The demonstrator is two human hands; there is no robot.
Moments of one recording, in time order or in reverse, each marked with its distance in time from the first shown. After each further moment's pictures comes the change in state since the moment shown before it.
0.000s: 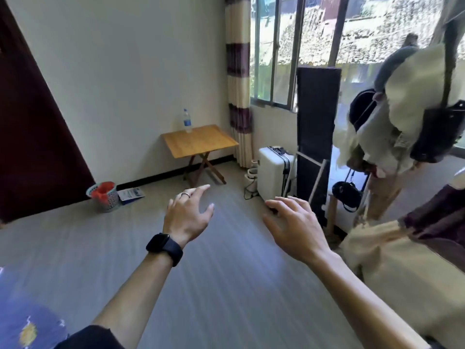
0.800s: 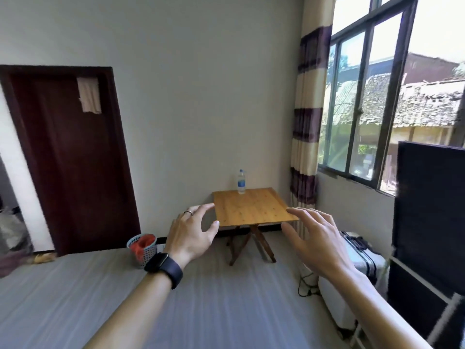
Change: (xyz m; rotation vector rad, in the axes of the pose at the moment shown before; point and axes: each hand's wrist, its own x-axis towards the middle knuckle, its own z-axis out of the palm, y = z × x) left_hand 0.408 -0.110 0.009 0.034 0.242 -0.164; right_hand 0.485 0.033 0.141 0.222 0.105 -0.221
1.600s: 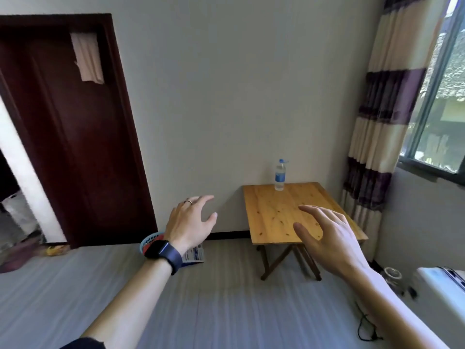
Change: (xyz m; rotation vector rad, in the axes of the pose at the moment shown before) left_hand 0.408 -0.301 0.142 0.120 -0.057 -0.101; right_hand 0.359 0.054 0.405 0.068 -0.166 0.002
